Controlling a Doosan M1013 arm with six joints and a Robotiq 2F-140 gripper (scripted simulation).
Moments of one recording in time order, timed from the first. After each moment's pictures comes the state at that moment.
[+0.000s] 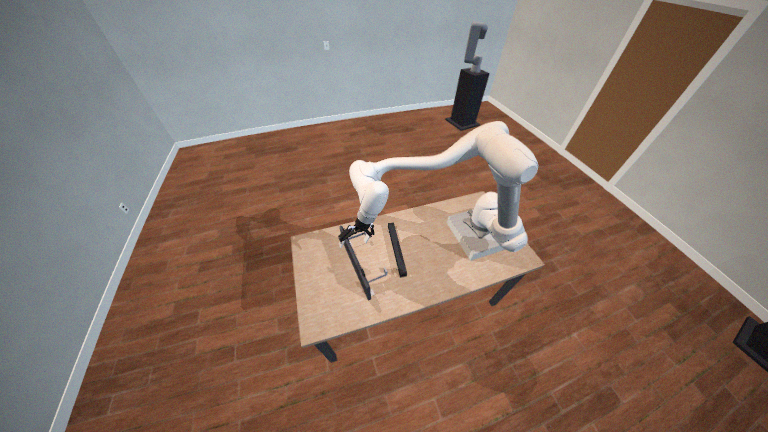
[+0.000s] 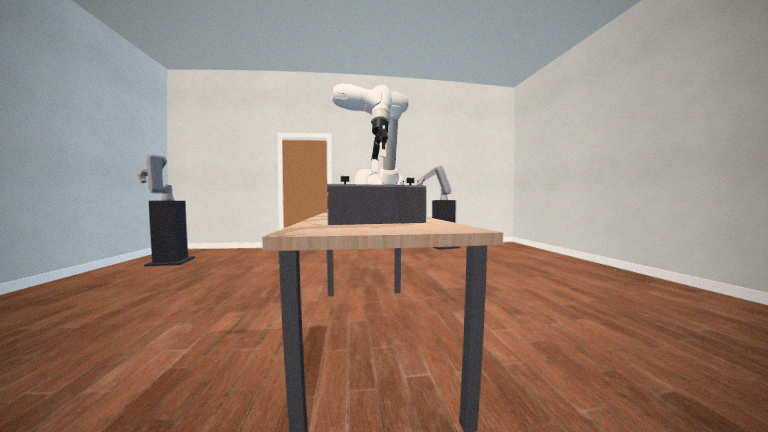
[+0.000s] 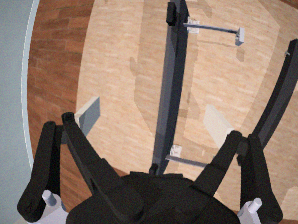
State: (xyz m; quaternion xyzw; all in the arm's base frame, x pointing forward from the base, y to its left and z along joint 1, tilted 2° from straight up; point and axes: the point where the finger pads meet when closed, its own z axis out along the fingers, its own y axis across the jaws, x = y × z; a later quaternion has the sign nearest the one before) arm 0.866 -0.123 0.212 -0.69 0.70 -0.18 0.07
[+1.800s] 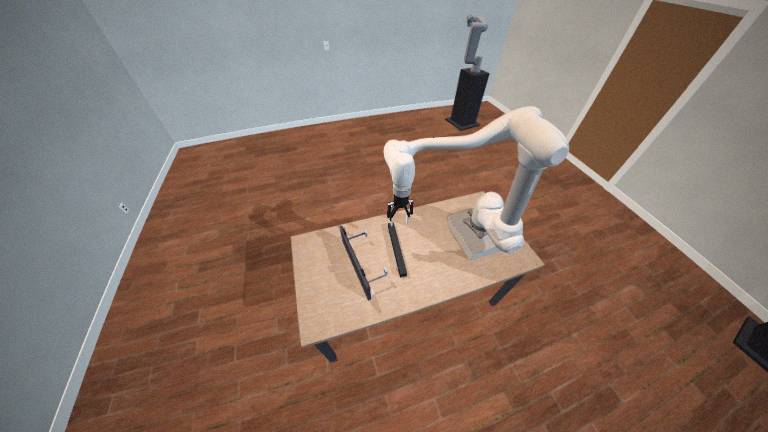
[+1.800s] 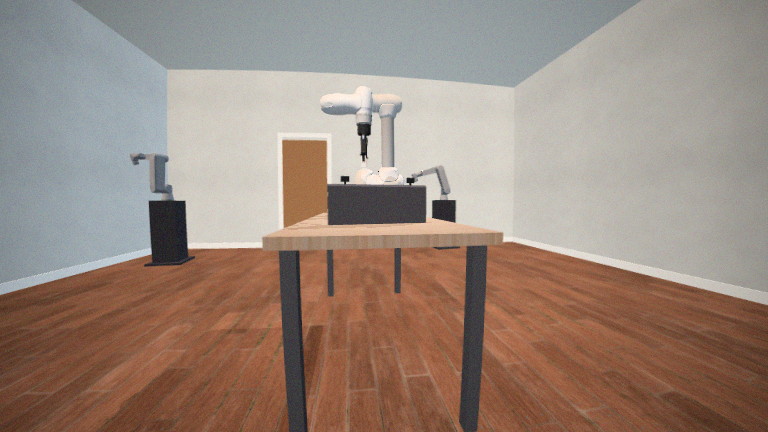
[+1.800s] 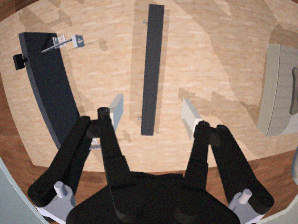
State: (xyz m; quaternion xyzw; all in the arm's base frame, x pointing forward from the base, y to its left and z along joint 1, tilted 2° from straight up) arm 0.582 -0.123 0.241 -0.59 0.80 -0.02 0.00
